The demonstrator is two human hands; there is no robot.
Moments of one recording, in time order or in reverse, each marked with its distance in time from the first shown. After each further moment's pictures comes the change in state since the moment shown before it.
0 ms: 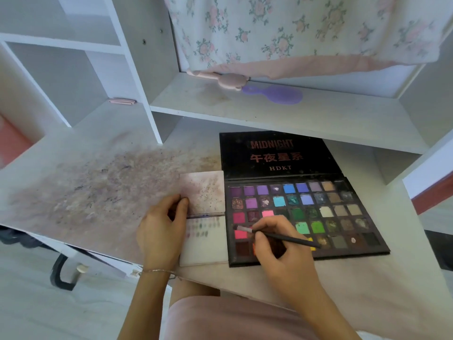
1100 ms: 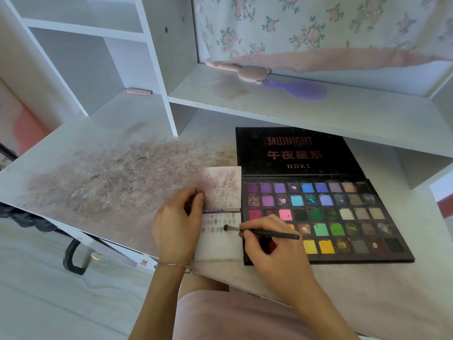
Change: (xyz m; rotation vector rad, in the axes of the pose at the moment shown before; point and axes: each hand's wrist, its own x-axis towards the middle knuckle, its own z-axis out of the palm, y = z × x) left_hand 0.001 -0.002 0.001 -0.002 -0.013 0.000; right_hand 0.008 -0.003 0.026 -0.180 -0.072 -0.040
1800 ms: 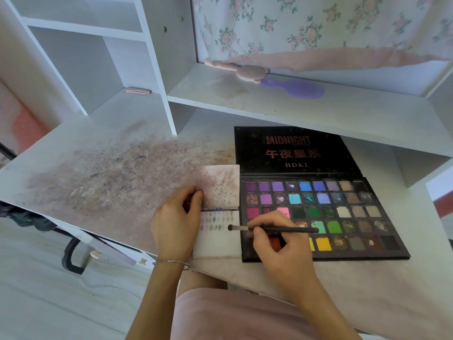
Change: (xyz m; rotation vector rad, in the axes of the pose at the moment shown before) left_hand 0.000 0.000 0.000 0.008 0.003 0.024; right_hand -0.001 0.002 -0.005 0.203 0.056 0.019
